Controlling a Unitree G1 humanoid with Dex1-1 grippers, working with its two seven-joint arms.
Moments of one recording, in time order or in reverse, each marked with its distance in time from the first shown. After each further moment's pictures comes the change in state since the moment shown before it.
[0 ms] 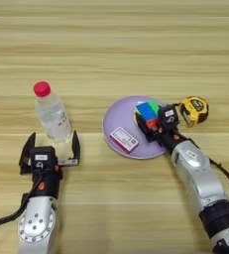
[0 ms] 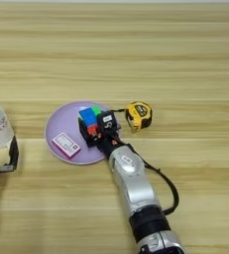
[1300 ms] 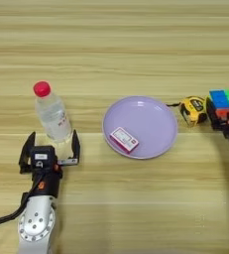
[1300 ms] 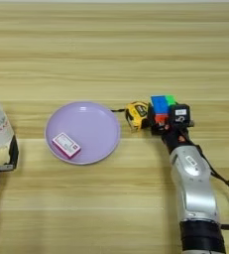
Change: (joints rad) left arm -0.006 0.002 0.005 0.001 -0.001 0.000 0.000; right arm 0.121 -0.223 -0.334 -0.243 0.067 0.104 -0.096
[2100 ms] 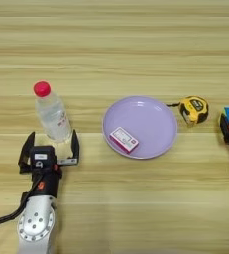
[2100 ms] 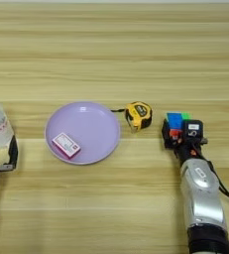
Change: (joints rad) left arm 0.000 0.000 0.001 0.000 -0.001 0.000 0.000; right arm 0.009 -0.013 -0.021 0.164 -0.007 -0.080 -0.029
